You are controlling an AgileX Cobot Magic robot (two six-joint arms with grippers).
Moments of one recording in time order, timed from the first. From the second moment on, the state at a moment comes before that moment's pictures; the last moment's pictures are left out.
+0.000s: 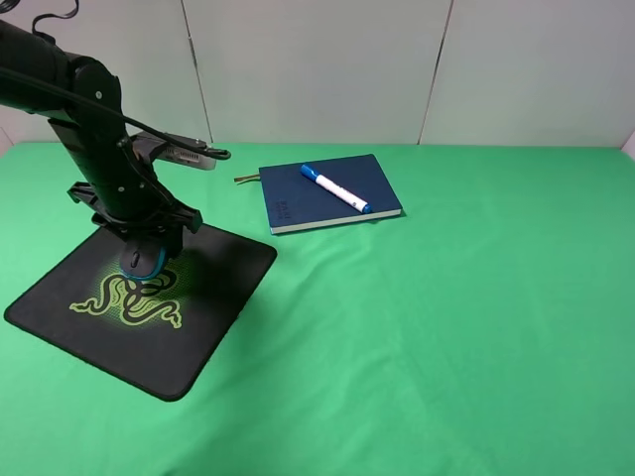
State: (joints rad) left arm -0.33 1.88 -1.08 0.08 0.58 -0.06; right arm -0.02 0.00 -0.50 -0.01 1.02 0.04
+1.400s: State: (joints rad) left arm -0.33 1.93 -1.05 0.07 0.55 -0.14; right arm -0.02 0.00 -0.50 -0.01 1.02 0.04
